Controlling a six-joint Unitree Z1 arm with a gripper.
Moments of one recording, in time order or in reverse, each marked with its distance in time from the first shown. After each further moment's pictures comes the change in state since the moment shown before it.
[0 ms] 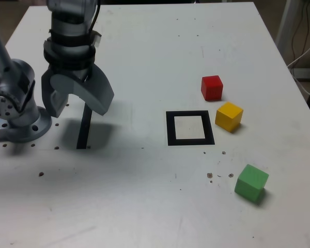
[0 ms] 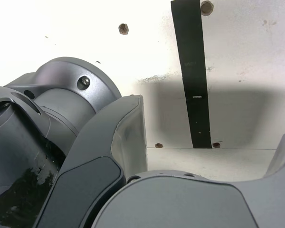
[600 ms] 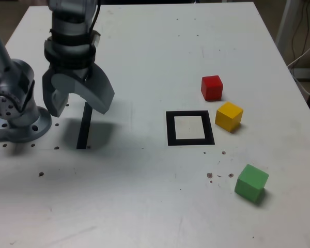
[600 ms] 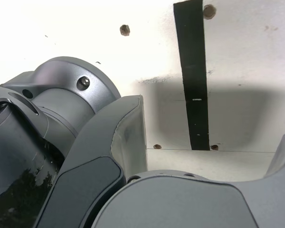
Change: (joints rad) arm 0.021 0.000 -0.006 0.002 0.002 0.000
